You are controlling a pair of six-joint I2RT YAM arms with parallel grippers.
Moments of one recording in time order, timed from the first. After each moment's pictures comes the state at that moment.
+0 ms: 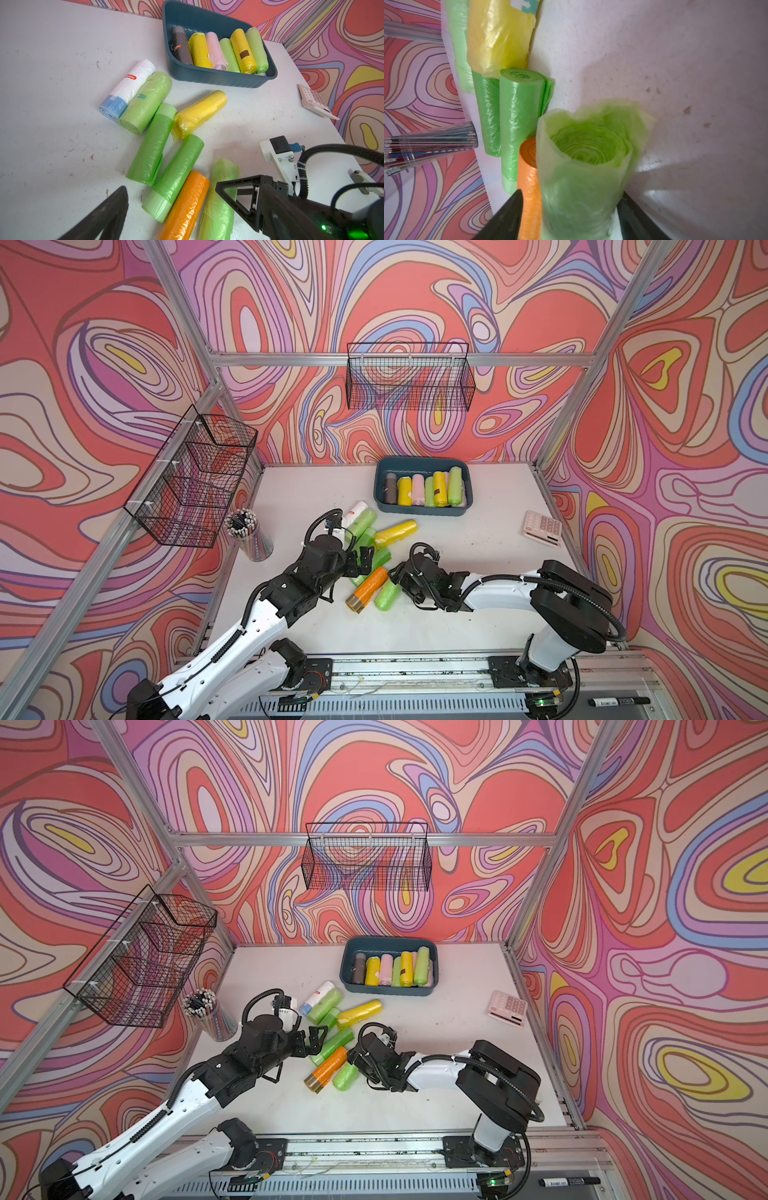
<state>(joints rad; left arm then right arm) -0.63 0.86 0.69 -0.40 -0.14 -0.51 0.97 1.66 0.74 0.14 0.08 1.45</state>
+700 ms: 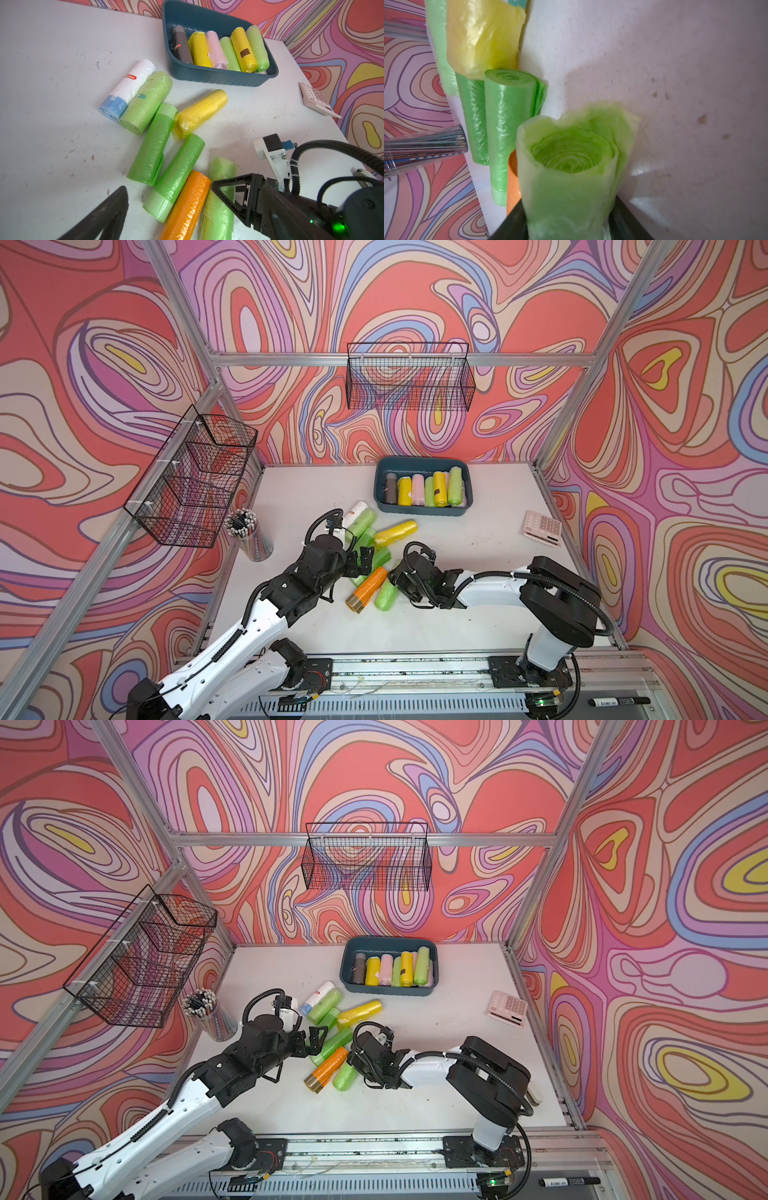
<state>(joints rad) -0.63 0.86 0.69 -0.40 -0.14 -0.50 0.97 1.72 0.79 0.11 0.08 1.45</state>
